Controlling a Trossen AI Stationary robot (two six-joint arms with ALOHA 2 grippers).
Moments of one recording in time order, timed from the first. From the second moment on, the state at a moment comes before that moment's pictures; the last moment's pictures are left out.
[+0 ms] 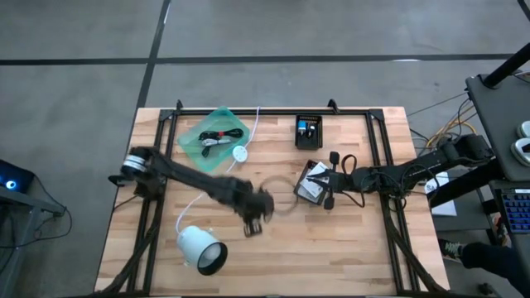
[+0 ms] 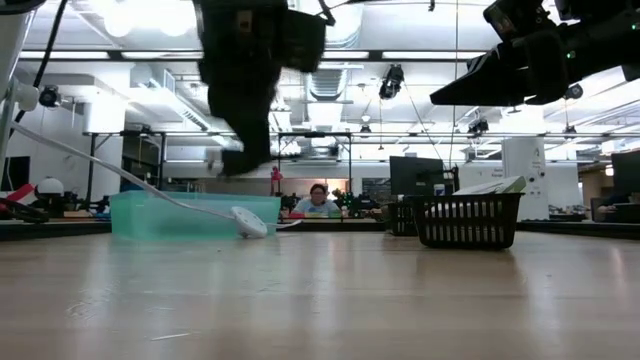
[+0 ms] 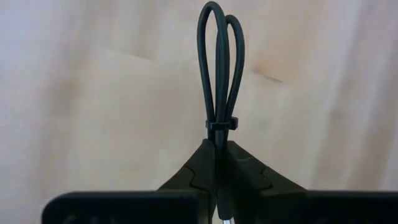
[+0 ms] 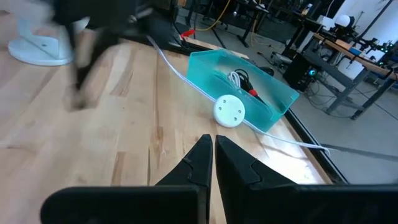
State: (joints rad) left arm -0.24 1.83 1.41 -0.79 0.00 -0.52; right arm 0.20 1.05 0.33 0.45 0.42 -0.19
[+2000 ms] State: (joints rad) left arm 0.20 0.88 0.48 0.20 0.13 0.28; right arm 0.20 1.05 0.19 0.46 0.43 0.02
